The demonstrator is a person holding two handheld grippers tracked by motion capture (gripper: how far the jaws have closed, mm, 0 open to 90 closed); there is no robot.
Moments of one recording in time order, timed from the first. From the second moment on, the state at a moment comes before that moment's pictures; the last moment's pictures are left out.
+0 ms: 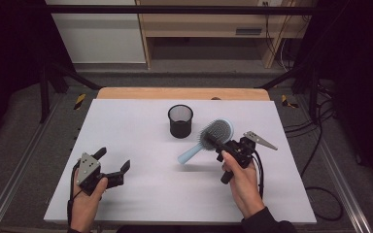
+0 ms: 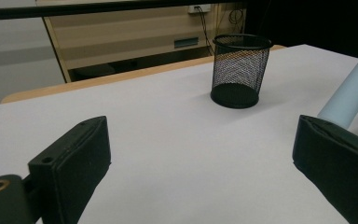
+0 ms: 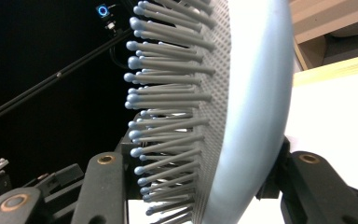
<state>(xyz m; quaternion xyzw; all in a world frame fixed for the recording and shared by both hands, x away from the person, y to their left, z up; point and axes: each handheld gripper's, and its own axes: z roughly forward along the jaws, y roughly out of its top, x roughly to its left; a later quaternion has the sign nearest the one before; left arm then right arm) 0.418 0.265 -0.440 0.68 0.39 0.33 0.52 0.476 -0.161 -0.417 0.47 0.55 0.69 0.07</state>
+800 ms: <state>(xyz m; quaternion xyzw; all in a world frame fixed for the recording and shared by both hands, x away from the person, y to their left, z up) 0.420 0.268 -0.444 0.69 0.39 0.33 0.51 0.505 -0.135 -0.352 0.45 0.58 0.67 0.11</state>
